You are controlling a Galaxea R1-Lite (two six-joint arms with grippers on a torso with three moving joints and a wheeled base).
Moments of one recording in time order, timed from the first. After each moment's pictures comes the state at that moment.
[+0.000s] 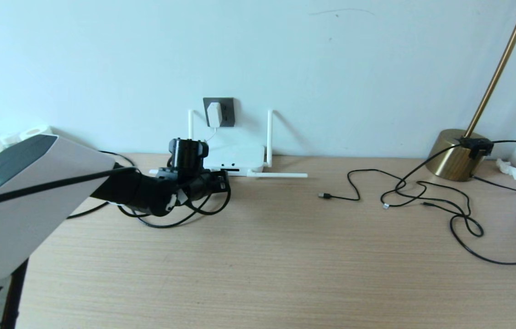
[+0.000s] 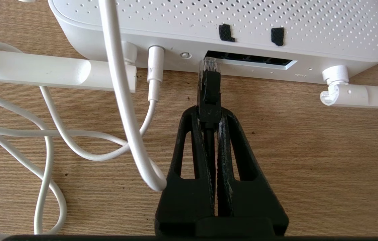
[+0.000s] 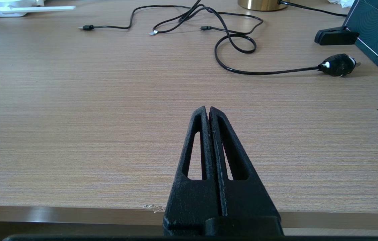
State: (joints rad) left arm -0.37 2.21 -1.43 -0.39 0.16 -0.24; right arm 0.01 0.00 0.00 -0.04 -0.04 0.05
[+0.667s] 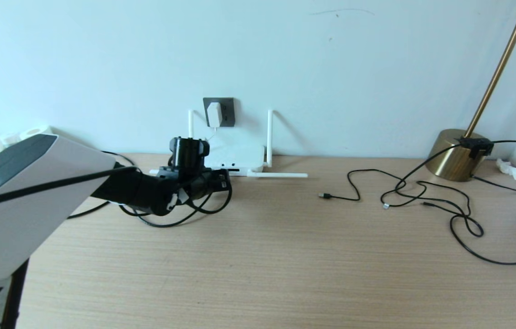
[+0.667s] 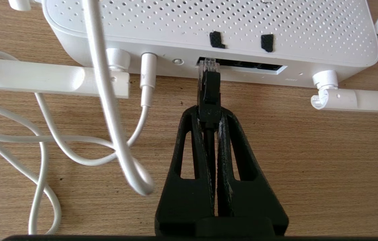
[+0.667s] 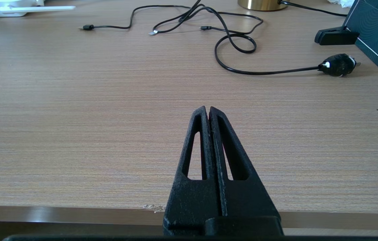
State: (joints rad) left arm -0.37 2.21 -1.44 -0.40 0.16 -0.24; right arm 0.01 0.00 0.00 -0.04 -0.03 0.05
